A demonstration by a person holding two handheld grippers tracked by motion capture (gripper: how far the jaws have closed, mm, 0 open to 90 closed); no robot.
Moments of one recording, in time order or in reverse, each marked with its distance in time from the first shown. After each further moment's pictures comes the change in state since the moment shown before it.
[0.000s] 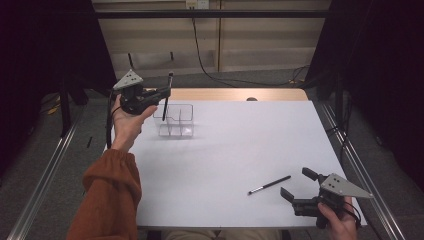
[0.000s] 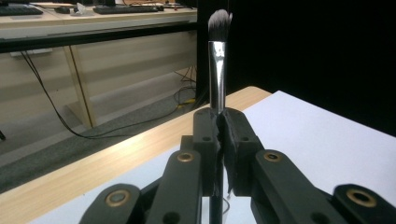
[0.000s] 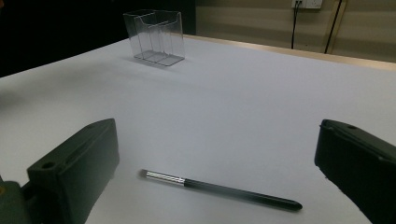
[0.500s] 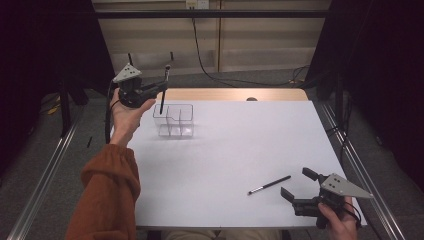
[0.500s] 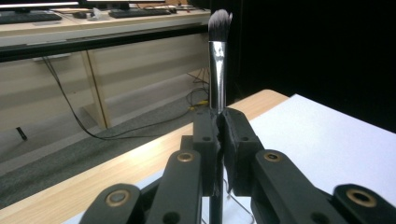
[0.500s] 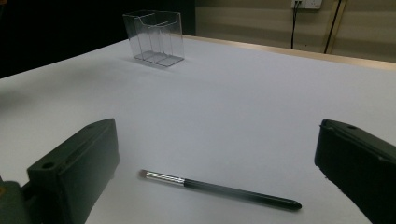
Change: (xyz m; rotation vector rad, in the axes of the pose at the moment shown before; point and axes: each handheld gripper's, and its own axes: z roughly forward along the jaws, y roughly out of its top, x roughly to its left) left arm 0.017 0.007 0.004 -0.013 0.051 -0.016; right arm 0.000 0.000 0.000 -0.002 -0.002 0.005
